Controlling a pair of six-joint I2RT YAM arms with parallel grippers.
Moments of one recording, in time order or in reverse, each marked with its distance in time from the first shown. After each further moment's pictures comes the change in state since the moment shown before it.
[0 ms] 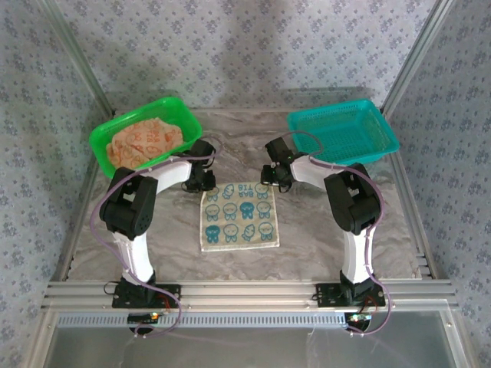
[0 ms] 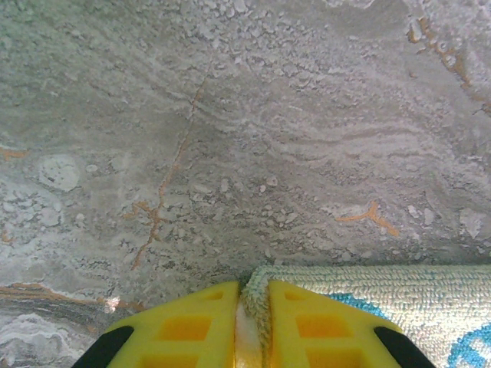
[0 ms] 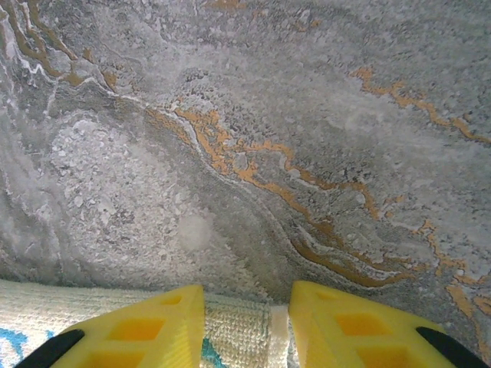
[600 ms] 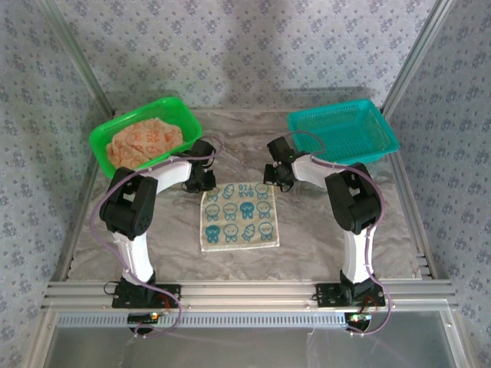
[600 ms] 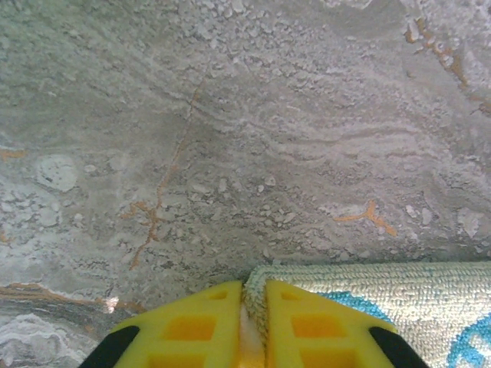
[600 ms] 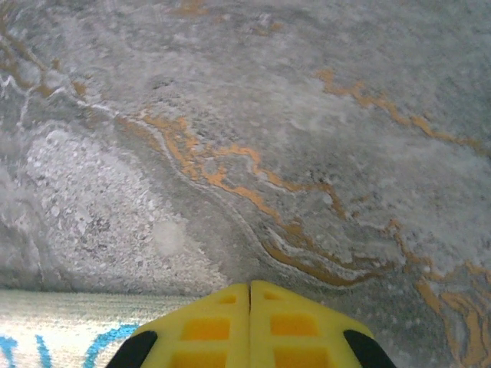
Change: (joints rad) left arm 0.000 0.000 -0.001 0.003 0.003 0.003; right arm -0.010 0.002 0.002 -0.011 0.002 0.018
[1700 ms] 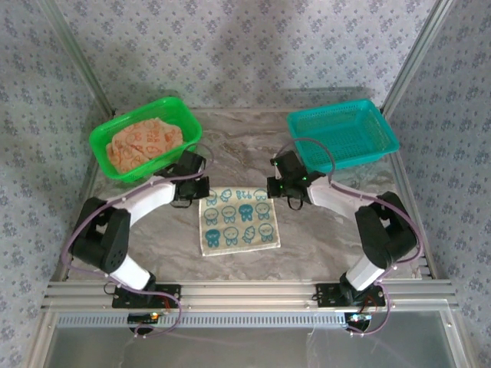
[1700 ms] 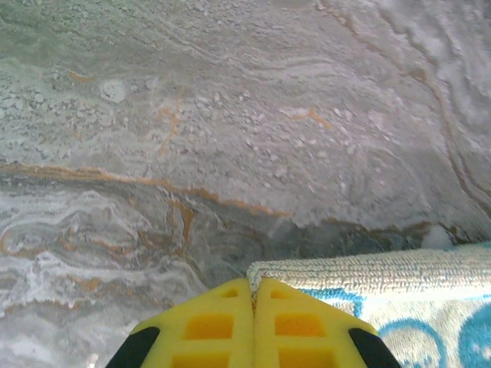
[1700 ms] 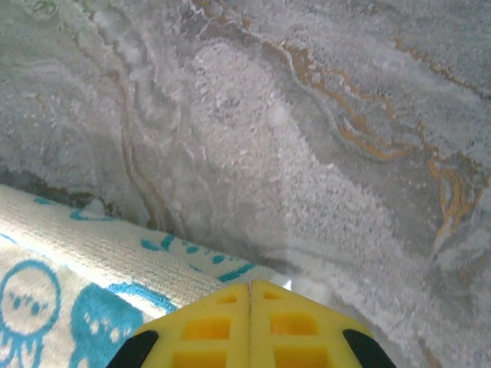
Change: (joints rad) left arm -0.042 -0.375 -0.309 0.142 -0.005 0.030; right arm 0.089 -0.400 -0.352 0.158 0.003 -0.156
